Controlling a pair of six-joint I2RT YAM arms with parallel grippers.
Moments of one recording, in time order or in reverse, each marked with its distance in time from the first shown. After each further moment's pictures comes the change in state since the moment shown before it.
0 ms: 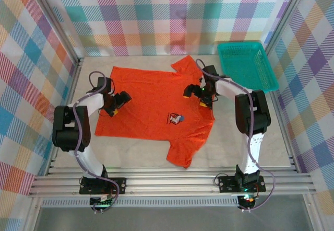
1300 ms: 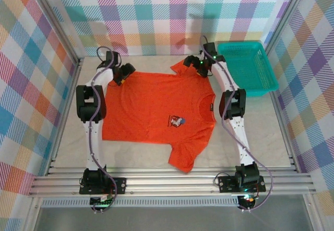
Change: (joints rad) left arm 0.001 0.653 0.934 -0.082 -0.001 -0.028; right arm -0.087 0.765 1.278 -0.204 -0.023 0.034
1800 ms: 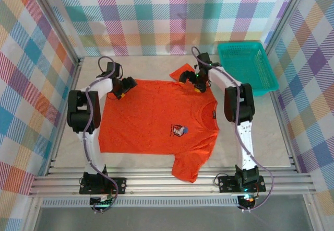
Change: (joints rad) left arm -0.042 -0.318 -0.491 0.045 -0.023 0.024; right arm 0.088 -0.432 -0.752 0.091 0.021 -0.026
